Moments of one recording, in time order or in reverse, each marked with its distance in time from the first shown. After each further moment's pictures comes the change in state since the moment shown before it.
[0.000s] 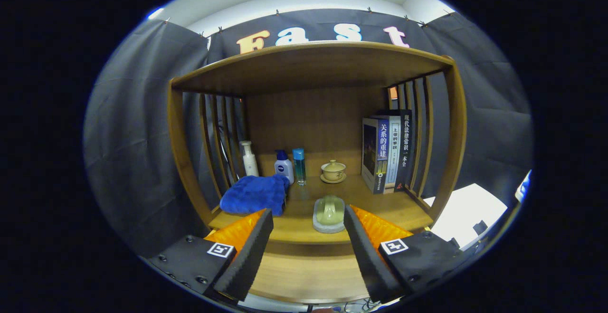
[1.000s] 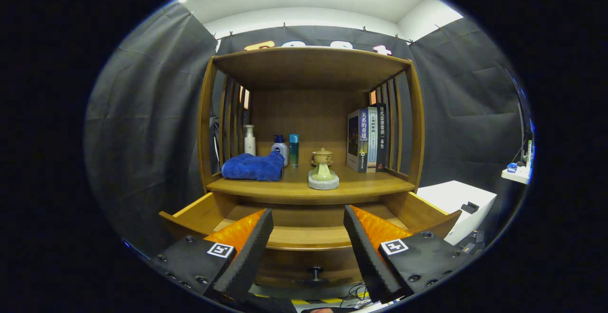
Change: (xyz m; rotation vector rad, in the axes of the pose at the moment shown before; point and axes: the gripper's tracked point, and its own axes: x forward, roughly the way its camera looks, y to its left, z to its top) arm -0.067 0.008 -0.121 -0.071 -0.117 -0.107
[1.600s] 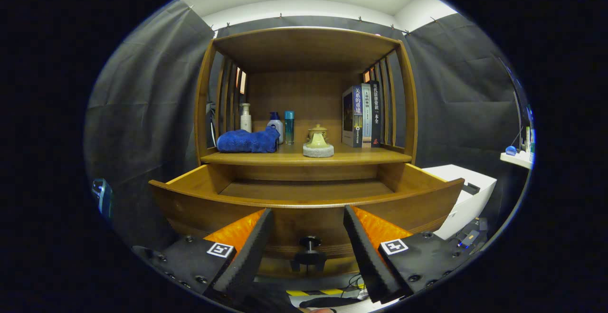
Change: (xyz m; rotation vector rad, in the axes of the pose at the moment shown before) arm -0.004 -0.007 -0.068 0.018 0.071 -0.010
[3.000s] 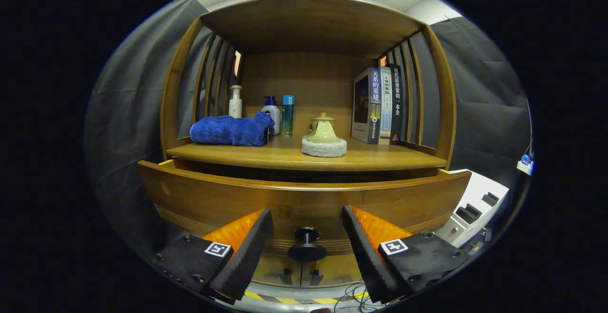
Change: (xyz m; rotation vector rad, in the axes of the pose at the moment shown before) arm 0.120 -0.013 -0.005 -0.043 0.074 0.008
